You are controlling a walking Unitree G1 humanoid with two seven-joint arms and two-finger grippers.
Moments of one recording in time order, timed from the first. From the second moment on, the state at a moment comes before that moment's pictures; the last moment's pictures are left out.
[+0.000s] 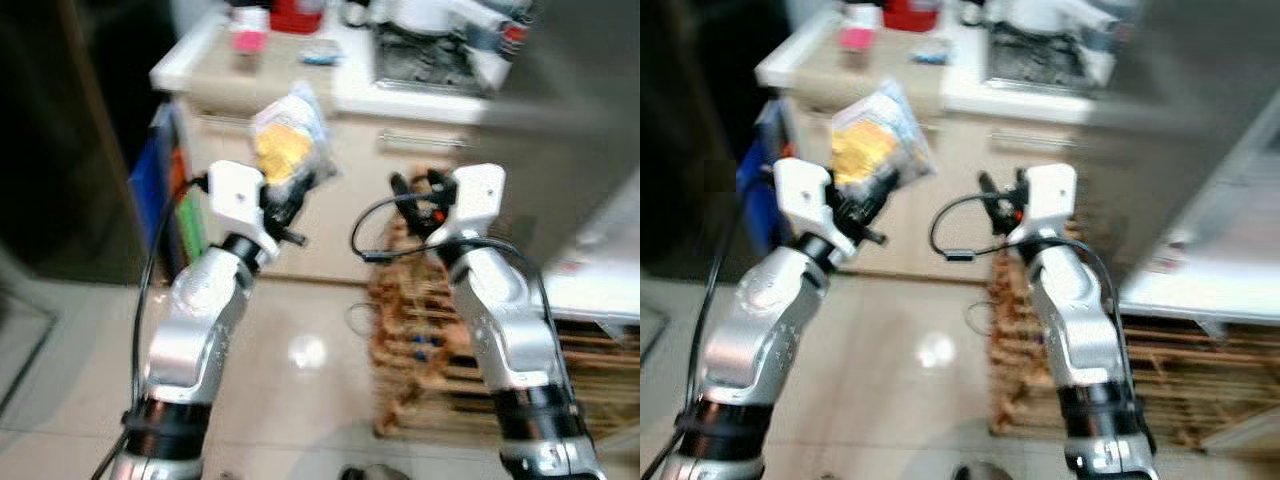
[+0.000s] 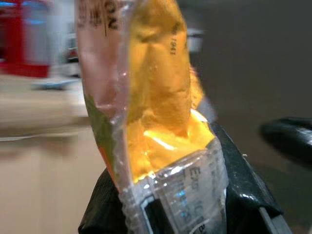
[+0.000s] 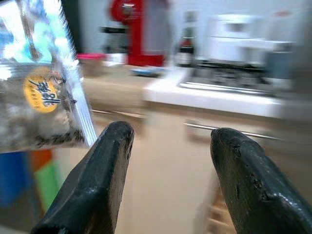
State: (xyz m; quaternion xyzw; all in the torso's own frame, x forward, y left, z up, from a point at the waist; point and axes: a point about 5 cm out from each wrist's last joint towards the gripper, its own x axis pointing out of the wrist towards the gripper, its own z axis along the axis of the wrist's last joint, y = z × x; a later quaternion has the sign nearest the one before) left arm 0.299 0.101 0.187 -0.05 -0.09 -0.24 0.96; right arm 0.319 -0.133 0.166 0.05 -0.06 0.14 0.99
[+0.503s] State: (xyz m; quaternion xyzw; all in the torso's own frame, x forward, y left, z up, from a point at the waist) left arm 0.297 0.107 0.190 -0.04 -0.10 -0.24 0.97; right arm 0.318 -0.130 0.164 0.05 -0.06 0.14 0.99
